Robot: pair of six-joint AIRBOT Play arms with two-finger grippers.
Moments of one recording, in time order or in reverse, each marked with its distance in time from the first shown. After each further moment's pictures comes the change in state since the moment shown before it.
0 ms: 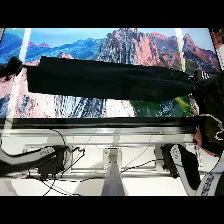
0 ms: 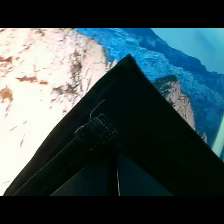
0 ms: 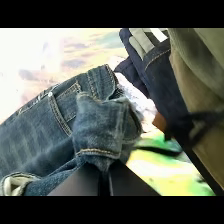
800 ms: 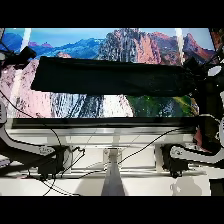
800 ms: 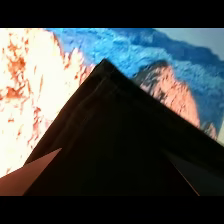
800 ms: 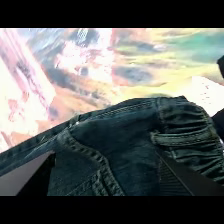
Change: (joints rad) left arm -0.057 -0.259 0.303 0.128 -0.205 -0.062; right arm 0.262 -0.639 0.425 0.007 -0.091 -0.019
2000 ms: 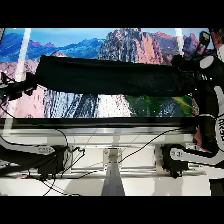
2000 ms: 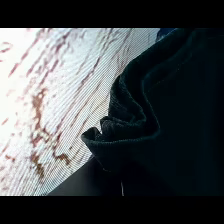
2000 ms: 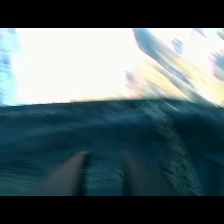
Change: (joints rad) left arm 0.132 0.031 -0.467 -0.697 0.242 0.390; right arm 0.214 -0.002 0.132 -0.022 0.123 -0.164
